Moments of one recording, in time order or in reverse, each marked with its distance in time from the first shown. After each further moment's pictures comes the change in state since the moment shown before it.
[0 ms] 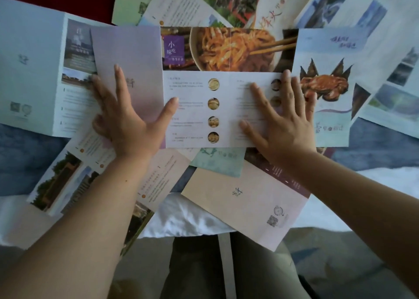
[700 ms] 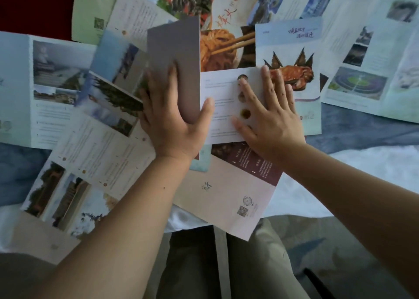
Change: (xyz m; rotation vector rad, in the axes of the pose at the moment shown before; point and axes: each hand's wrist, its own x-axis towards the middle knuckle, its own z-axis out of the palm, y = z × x) left_hand -0.066 0.135 0.026 -0.077 -0.122 0.174; right_hand -0.019 0.051 -0.006 0.096 0.031 -0.025
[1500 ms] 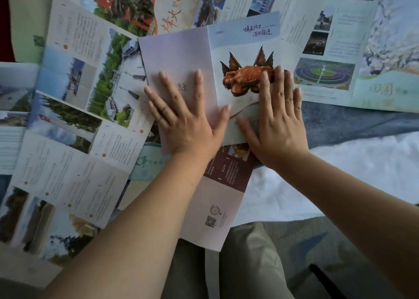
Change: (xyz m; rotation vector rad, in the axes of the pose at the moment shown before) left_hand -0.015 0.048 0.103 0.511 -0.104 0.172; right_hand -0.028 0.068 0.004 0.066 0.145 0.154
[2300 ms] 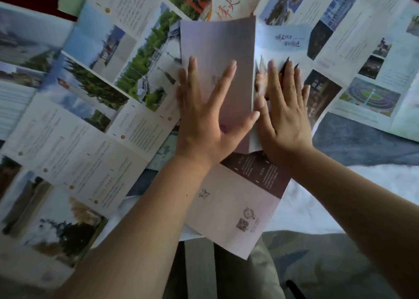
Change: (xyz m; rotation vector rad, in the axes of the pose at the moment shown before) left_hand -0.004 -0.071 -0.026 -0.598 0.079 0.162; right_hand 0.029 -0.078 0.003 0.191 -0.069 -0.064
